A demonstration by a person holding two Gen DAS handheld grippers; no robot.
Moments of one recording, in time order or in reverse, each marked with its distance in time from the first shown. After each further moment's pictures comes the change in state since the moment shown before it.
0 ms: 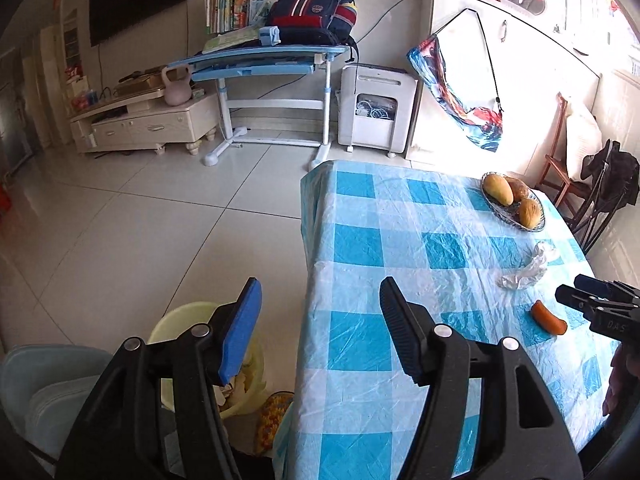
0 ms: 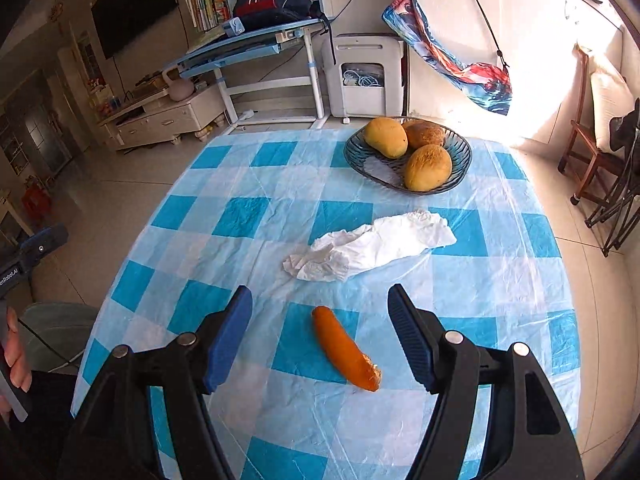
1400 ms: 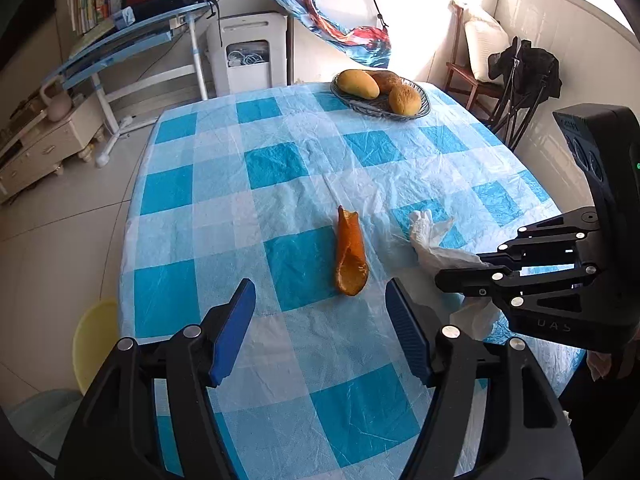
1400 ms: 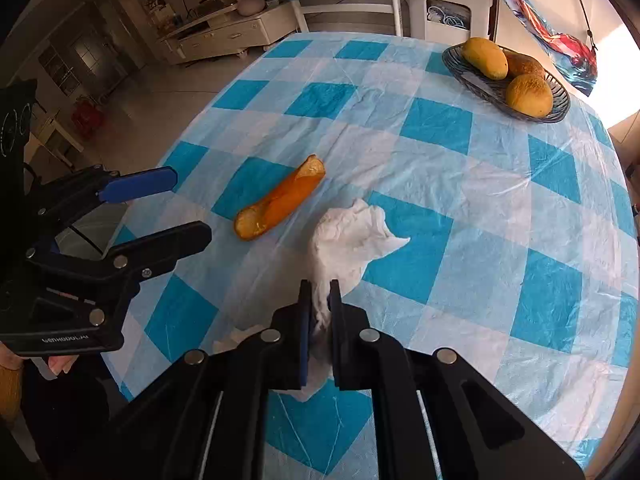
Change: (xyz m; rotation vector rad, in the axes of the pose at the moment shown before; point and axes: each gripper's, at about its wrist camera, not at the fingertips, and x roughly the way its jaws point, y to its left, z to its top) left arm 0.034 -0.120 -0.046 0.282 0.181 -0.288; right arm 0.006 0.027 -0.049 -0.180 0.254 0.189
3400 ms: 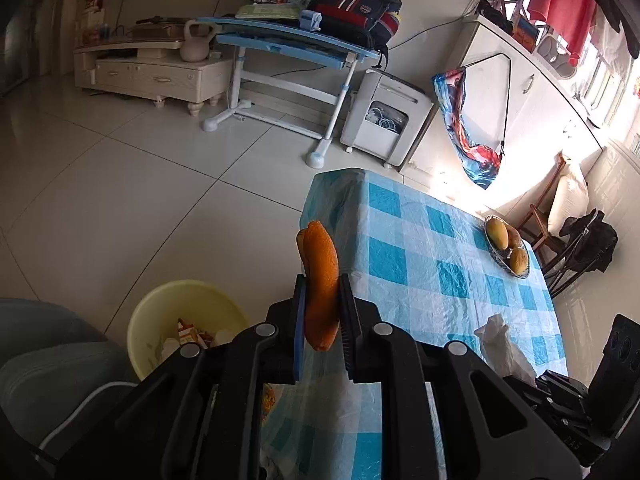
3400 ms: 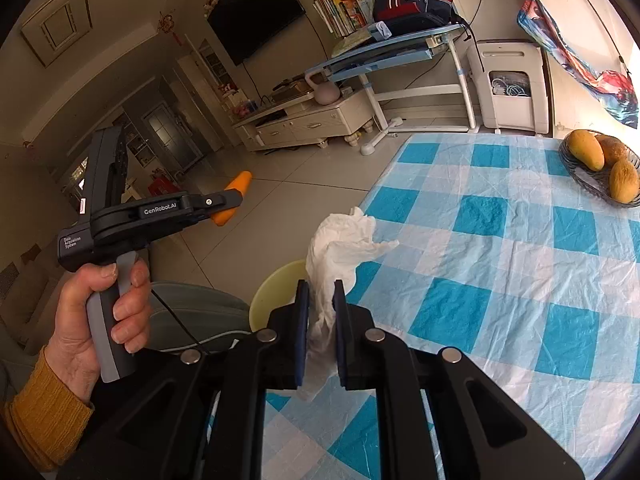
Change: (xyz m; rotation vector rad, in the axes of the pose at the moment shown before) left arm -0.093 0.212 -0.018 -0.532 -0.178 0.135; right arm -0.009 0.100 0.043 -0.009 -0.346 0.325
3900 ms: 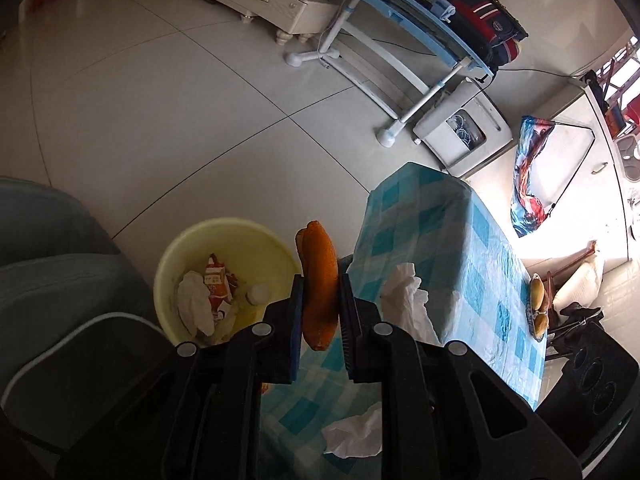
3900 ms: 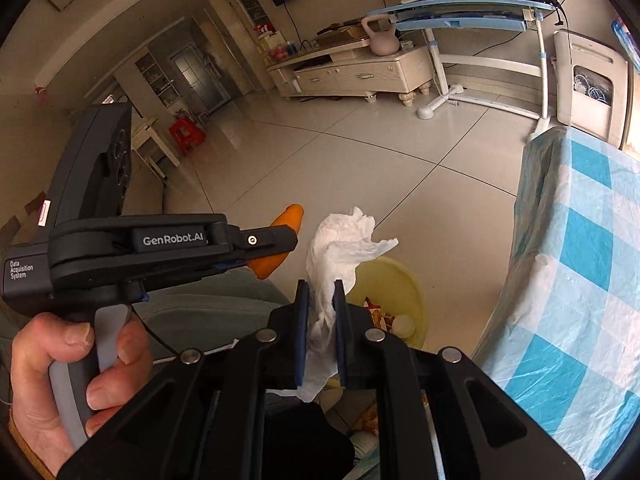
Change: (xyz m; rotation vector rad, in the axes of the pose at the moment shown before) left arm 0.039 0.125 -0.012 -0.401 0.140 0.047; right arm 0.177 0.094 0.040 -0.132 0.209 0.048
